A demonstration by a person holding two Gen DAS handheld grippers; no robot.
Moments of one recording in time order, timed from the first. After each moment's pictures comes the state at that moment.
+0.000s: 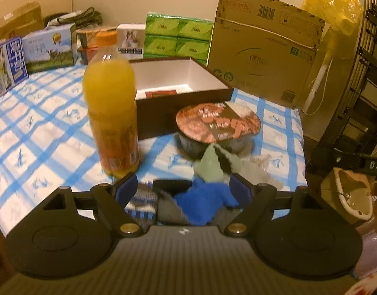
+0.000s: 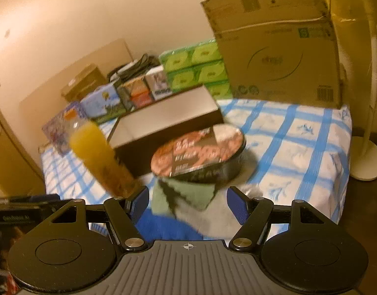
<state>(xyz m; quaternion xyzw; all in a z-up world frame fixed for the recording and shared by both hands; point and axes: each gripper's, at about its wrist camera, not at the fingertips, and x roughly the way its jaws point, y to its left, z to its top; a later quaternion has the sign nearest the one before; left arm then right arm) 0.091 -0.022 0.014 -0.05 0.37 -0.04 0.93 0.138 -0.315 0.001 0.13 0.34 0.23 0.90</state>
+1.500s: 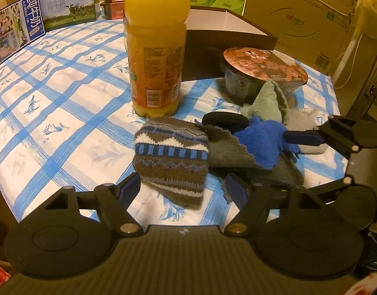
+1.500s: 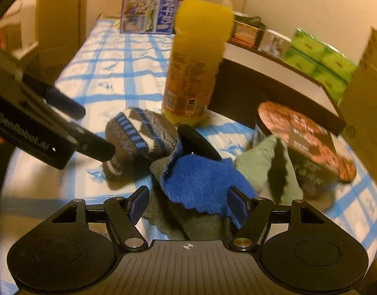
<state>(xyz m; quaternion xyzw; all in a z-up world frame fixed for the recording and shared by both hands) 0.088 0.026 -0.075 -0.05 0.44 0.00 0.90 0.115 -0.135 -0.110 -0.23 0.31 0.37 0.84</state>
